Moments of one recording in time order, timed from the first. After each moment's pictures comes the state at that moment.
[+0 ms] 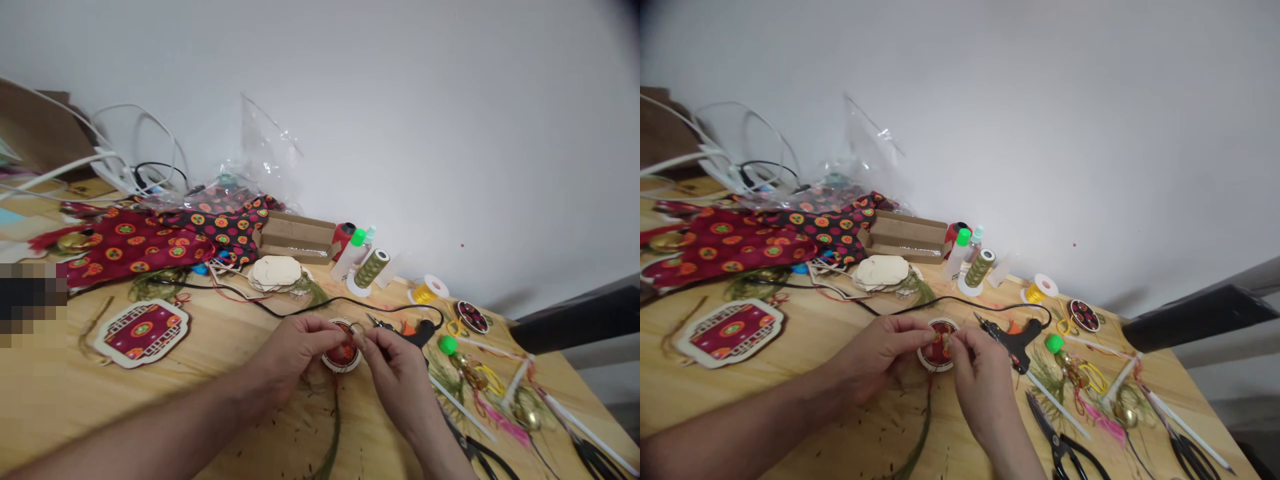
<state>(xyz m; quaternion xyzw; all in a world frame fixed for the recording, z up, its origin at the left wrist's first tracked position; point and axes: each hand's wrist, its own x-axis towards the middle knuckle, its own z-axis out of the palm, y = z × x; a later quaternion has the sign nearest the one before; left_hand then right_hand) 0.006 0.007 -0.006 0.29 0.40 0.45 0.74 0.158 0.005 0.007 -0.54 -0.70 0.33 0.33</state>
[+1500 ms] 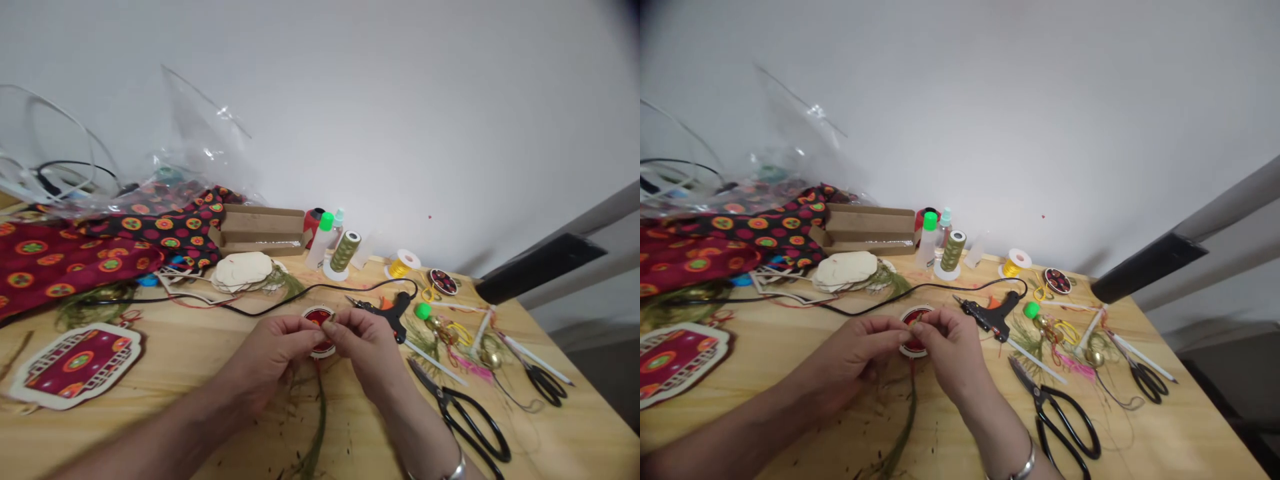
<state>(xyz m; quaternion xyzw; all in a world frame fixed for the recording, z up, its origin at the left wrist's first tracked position) 0.010 0.003 0.000 0.33 0.48 0.38 0.71 0.143 0.008 0.002 -0.50 -0.44 0.59 0.46</state>
